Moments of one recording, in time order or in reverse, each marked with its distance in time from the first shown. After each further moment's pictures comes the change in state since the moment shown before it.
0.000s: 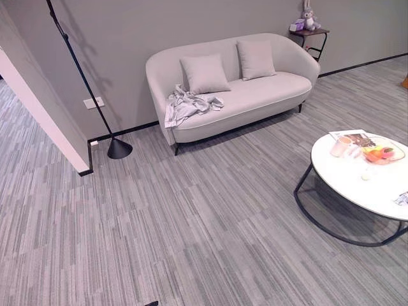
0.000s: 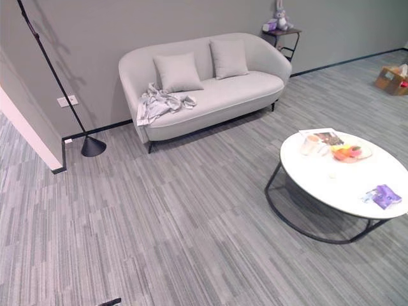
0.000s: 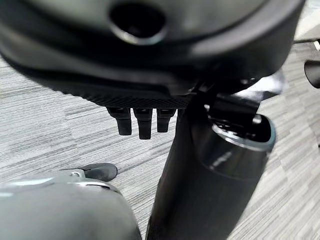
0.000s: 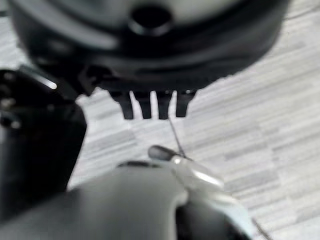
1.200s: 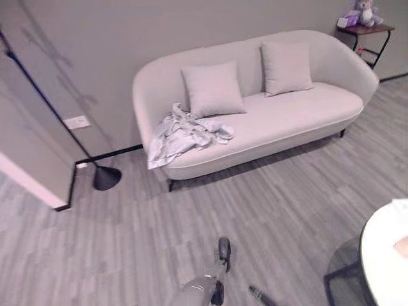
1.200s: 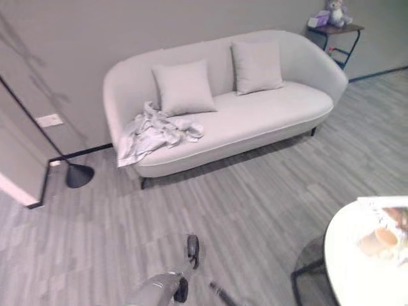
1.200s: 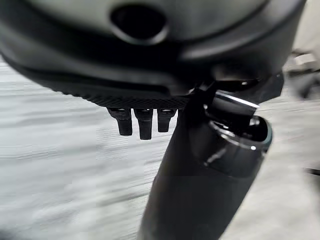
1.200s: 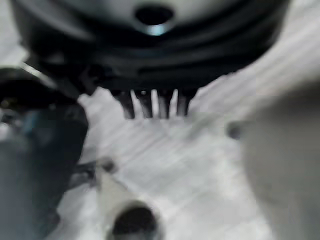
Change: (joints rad) left arm 0.088 0.083 0.082 0.185 -0.086 0.013 0.011; right arm -0.016 0.095 -0.124 0.103 0.439 -0.017 0.045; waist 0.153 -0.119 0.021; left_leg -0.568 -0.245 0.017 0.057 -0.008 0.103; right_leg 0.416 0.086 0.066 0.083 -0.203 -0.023
